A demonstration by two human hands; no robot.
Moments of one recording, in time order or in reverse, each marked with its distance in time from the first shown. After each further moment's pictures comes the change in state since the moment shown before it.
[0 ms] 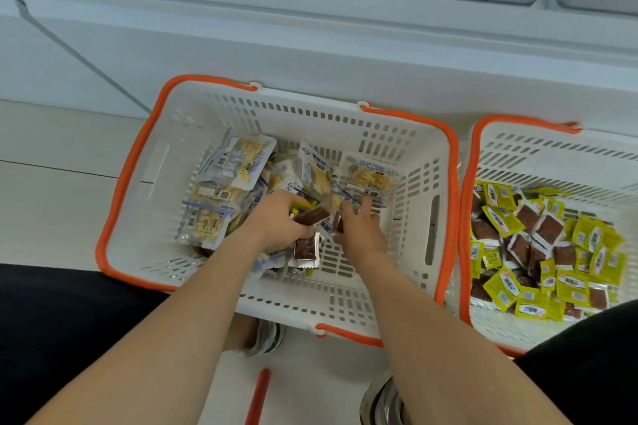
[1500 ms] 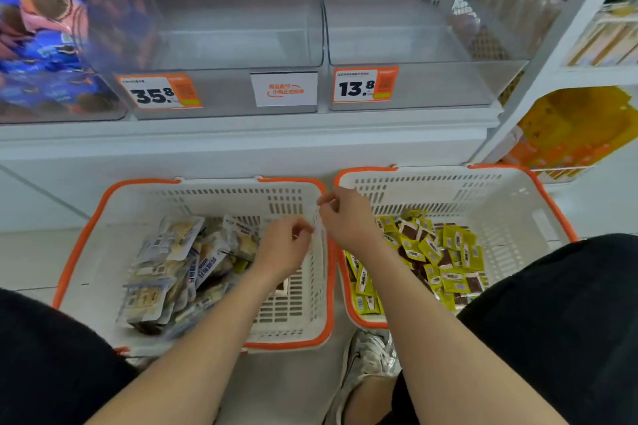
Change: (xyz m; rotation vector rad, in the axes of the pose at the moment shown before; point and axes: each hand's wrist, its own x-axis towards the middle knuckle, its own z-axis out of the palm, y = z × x) left_hand -0.042 0.176 0.067 -0.030 0.237 0.301; right_hand -0.137 0.066 -0.223 0.667 0.466 -0.011
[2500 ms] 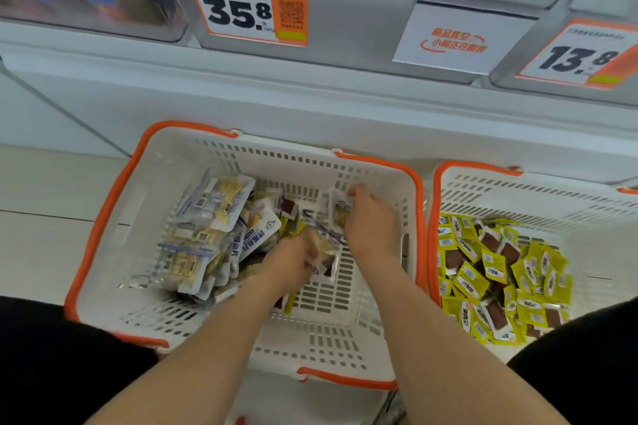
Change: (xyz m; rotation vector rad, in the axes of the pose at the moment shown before) left_hand 0.032 -0.183 -0.007 0.238 -0.314 -0.189; right_hand 0.066 0.023 0.165 -0.542 -0.027 -0.056
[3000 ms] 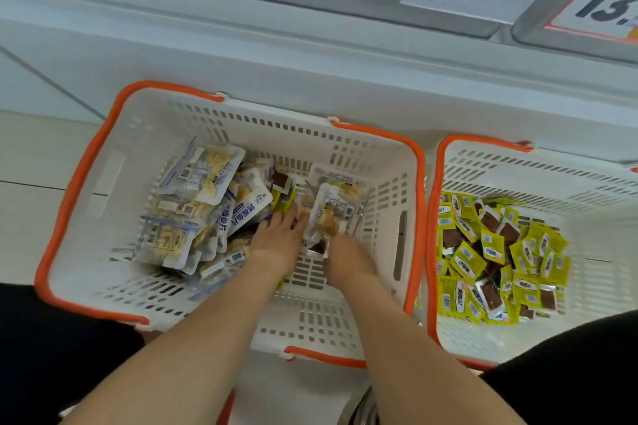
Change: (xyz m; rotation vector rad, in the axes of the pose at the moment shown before) left_hand 0.008 -0.006 0.028 0.572 -0.160 -0.075; right_hand -0.056 0.020 0.056 -0.179 -0.646 0.092
